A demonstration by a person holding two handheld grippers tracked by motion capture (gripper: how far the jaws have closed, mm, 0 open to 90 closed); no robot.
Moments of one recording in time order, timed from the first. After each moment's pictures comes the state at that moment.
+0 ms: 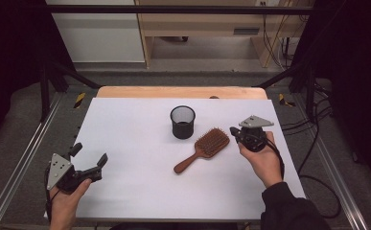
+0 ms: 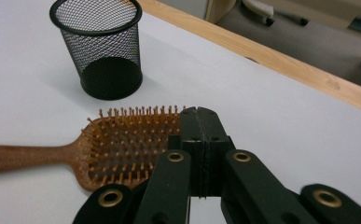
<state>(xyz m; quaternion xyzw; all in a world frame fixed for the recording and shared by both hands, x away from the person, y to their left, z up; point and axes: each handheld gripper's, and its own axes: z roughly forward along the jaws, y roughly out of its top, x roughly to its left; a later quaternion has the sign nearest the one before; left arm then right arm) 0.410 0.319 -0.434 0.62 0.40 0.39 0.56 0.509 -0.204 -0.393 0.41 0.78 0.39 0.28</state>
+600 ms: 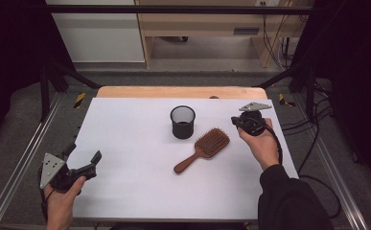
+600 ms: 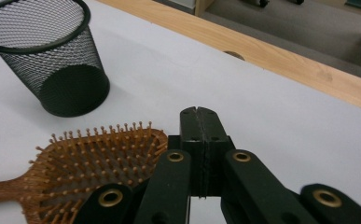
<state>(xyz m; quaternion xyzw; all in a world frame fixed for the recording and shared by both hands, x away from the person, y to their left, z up) 0.410 0.331 -0.433 0.60 0.41 0.39 0.56 0.558 -0.212 -0.392 0.44 0.77 0.37 0.26</state>
